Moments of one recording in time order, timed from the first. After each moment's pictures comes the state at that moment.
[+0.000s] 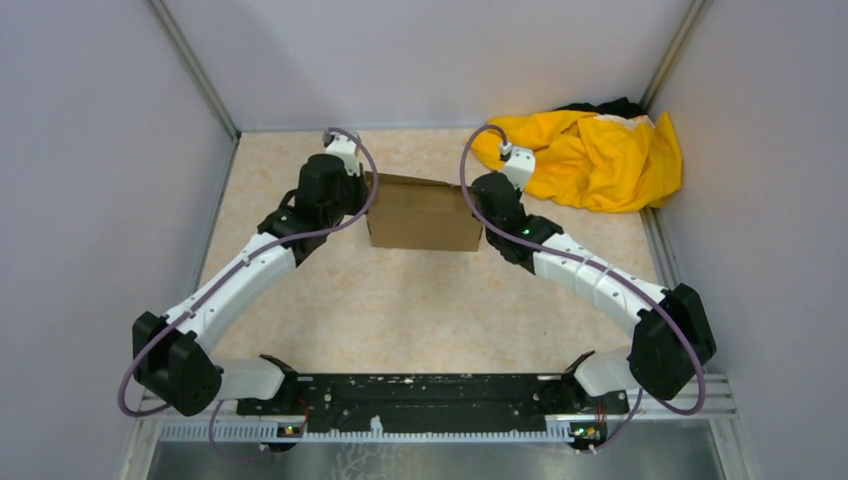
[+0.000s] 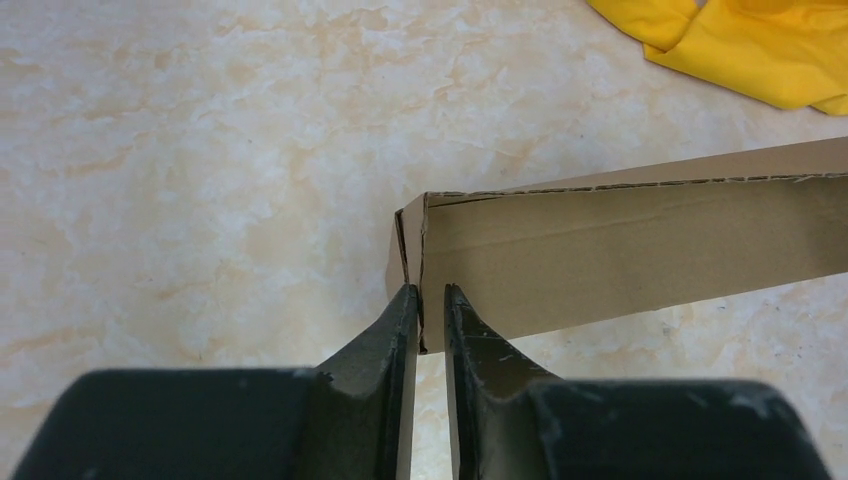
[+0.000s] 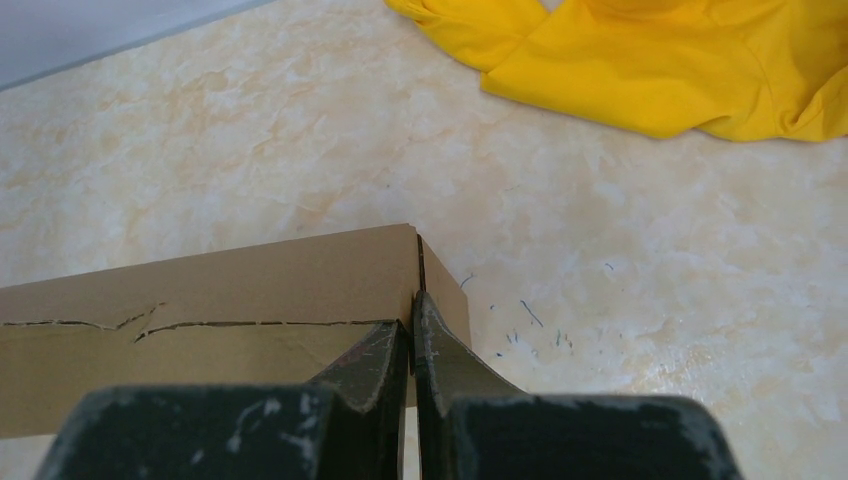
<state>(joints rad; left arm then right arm) -0.53 1.29 1.10 -0.22 -0.22 -0.21 0.68 1.36 1.04 -0.18 0.64 0.58</state>
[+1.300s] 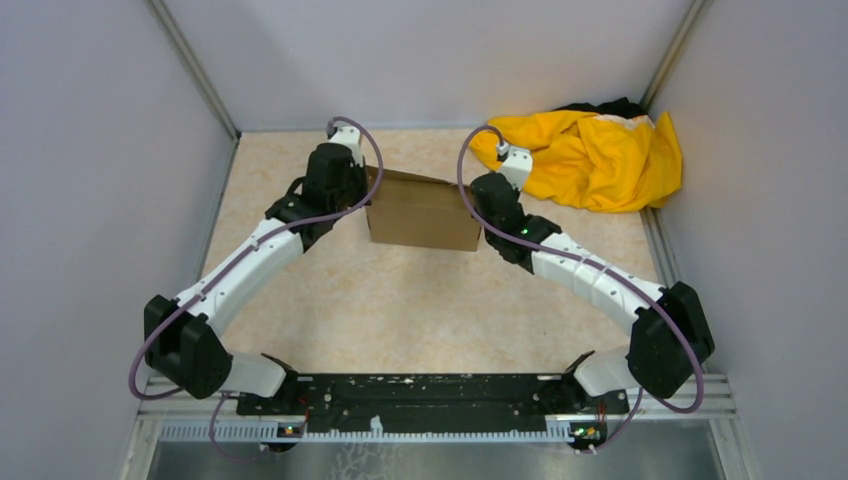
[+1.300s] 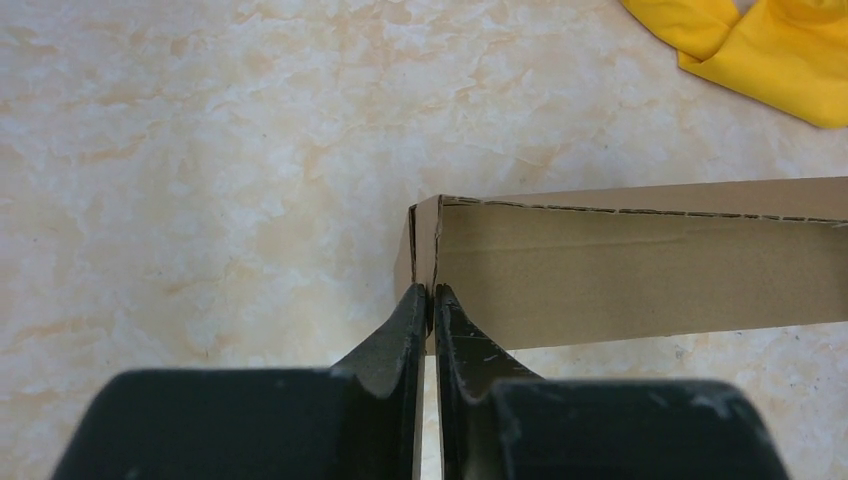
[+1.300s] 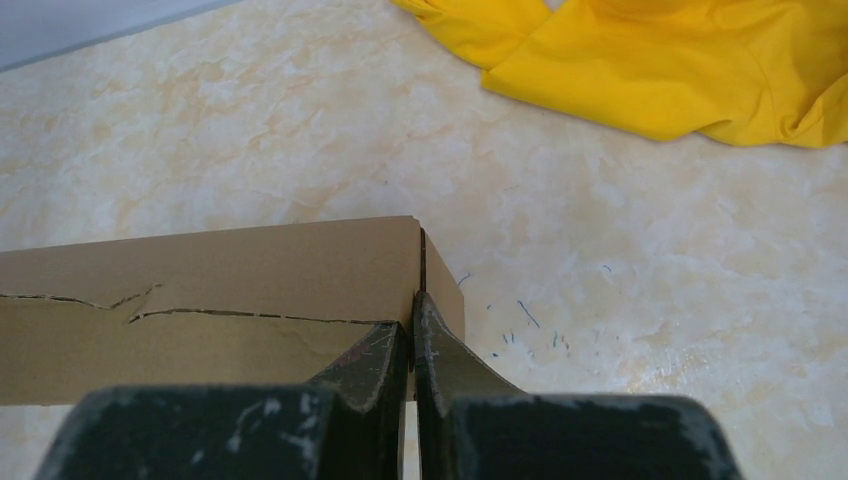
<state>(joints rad) -0.53 1.39 1.20 -0.28 -0.26 -0.23 0.68 1.37 1.04 -0.18 0.63 0.56</state>
